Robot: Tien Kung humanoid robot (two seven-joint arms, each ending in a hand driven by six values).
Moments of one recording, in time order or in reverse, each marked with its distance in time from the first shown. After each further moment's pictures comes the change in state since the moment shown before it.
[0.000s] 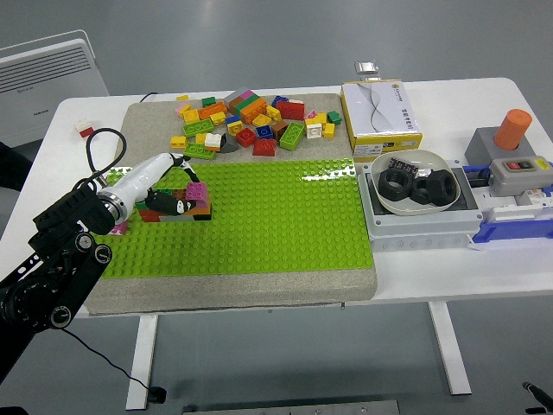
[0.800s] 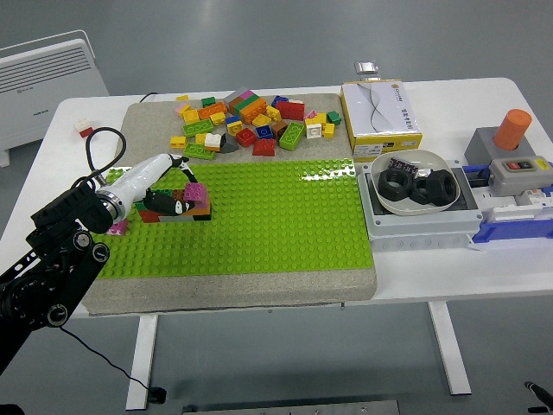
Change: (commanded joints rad) left arm -0.019 0.024 0.027 0.004 -0.004 -0.018 0.010; right arm 0.002 -0.006 0.000 0.006 0.000 0.002 -0.006
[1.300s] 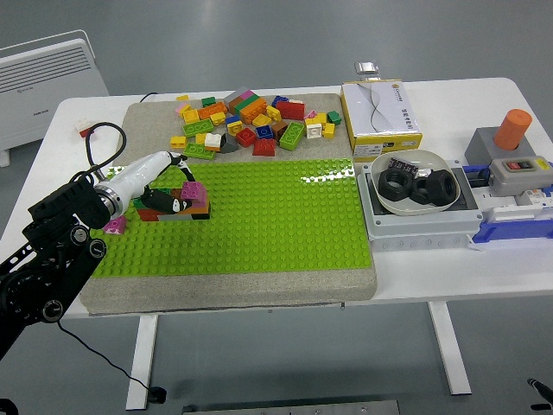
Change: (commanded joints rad) left arm -0.025 0.021 0.035 -0.003 -0.007 -0.010 0.006; right arm 0.004 -0.007 0.000 0.006 0.000 0.004 -0.005
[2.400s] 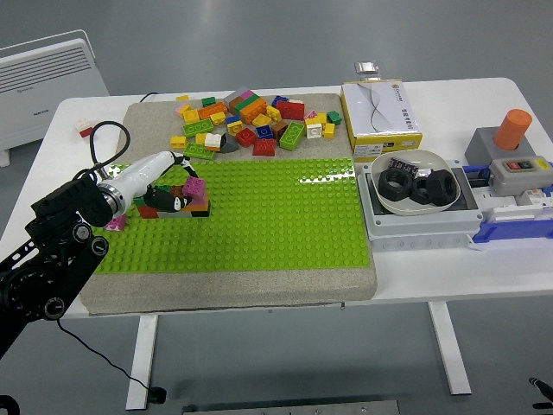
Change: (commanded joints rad) left arm -0.011 -0.003 0.006 0.004 -0.005 -0.017 0.012; right arm 0.000 -0.002 0.000 0.006 0.000 0.001 -0.007
